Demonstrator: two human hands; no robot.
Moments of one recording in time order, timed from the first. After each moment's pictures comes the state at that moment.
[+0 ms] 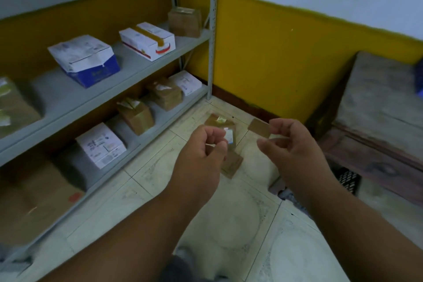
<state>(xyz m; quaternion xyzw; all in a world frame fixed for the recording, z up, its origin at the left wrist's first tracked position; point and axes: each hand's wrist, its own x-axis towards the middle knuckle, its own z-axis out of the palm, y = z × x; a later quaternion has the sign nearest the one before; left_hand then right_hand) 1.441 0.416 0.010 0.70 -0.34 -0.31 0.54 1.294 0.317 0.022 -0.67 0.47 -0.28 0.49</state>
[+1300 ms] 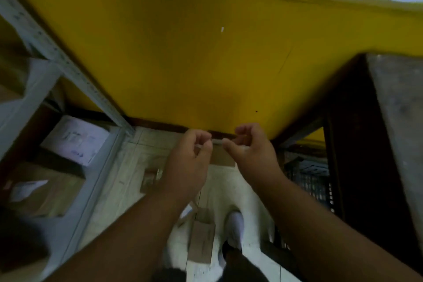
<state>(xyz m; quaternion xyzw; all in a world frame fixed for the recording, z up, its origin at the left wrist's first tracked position) 1.587 -0.349 -0.181 0.69 -0.49 -0.40 0.34 1.442 -0.380 -0.189 -0.51 0.65 -0.31 0.48</state>
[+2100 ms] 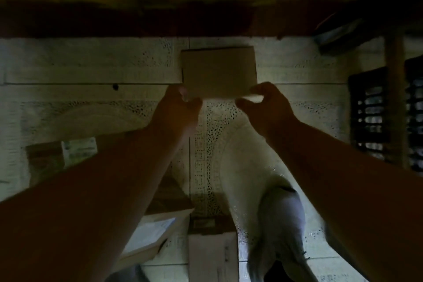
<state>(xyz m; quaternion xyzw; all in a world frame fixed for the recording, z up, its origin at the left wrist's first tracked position) 1.587 -0.498 -0.839 0.76 -0.40 -0.50 0.09 1.419 -0.487 -0.842 -0.36 0.79 -0.14 0.48</state>
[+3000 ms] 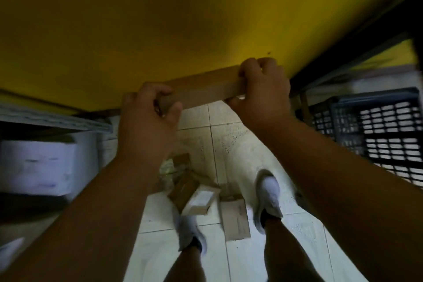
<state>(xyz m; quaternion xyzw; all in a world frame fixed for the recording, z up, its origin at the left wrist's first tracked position) 1.667 -0.536 -0.360 0.72 -0.59 -0.32 0.17 1.464 -0.542 -0.395 -0.61 0.76 -0.16 0.16</state>
